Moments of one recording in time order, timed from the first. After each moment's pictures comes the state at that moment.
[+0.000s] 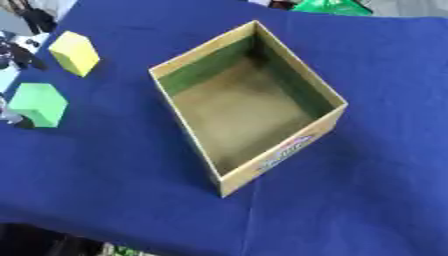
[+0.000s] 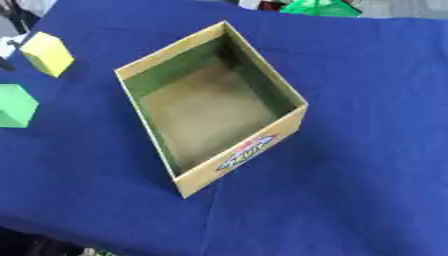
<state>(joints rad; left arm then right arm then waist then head) -0.71 0.89 -0.16 -1.25 -0.73 -0.23 -0.77 -0.67 -0.40 -0.15 -1.82 0.15 -0.17 -0.27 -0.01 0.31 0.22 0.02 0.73</state>
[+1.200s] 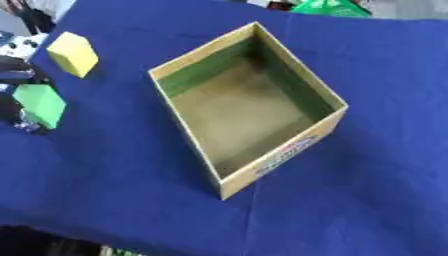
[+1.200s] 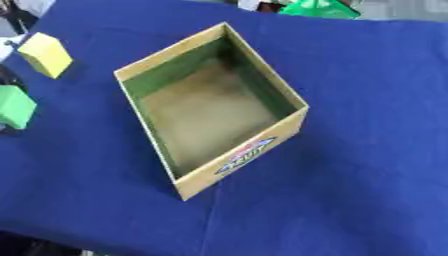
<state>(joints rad) -0.77 0.81 -0.17 -1.08 -0.82 -0.26 -0.75 -0.67 -0.40 -0.15 -1.82 0.14 -0.17 -0.26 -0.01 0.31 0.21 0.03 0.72</state>
